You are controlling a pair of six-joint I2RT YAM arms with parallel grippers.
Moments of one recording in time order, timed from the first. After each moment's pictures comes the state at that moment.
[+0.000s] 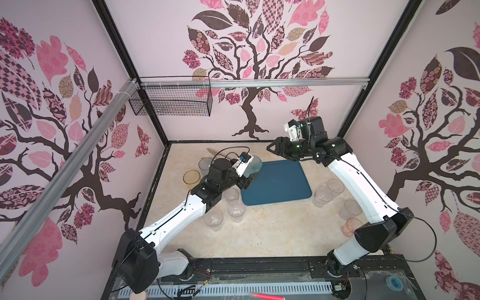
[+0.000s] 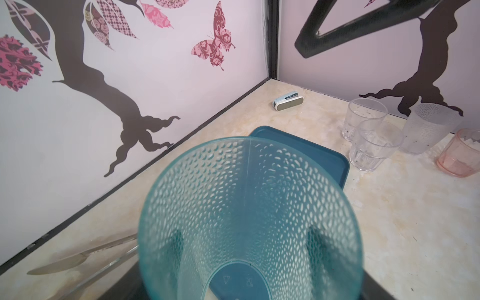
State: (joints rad) left arm -0.61 1.29 0.97 0.03 0.17 0.20; right arm 0.44 1.59 1.83 -0.91 -0.39 0.60
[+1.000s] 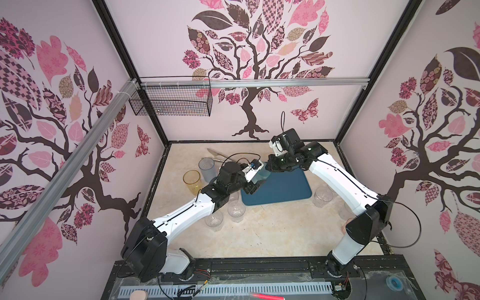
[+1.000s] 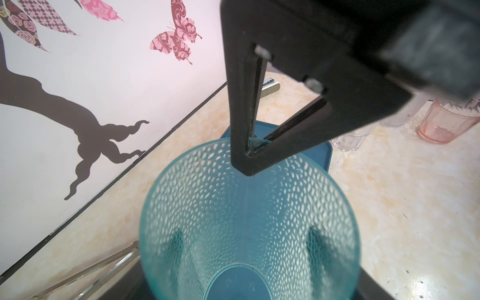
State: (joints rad) left arm -0.68 1.39 0.96 0.09 0.19 0.26; right arm 0.56 1.69 1.76 -0.98 -0.21 0.45
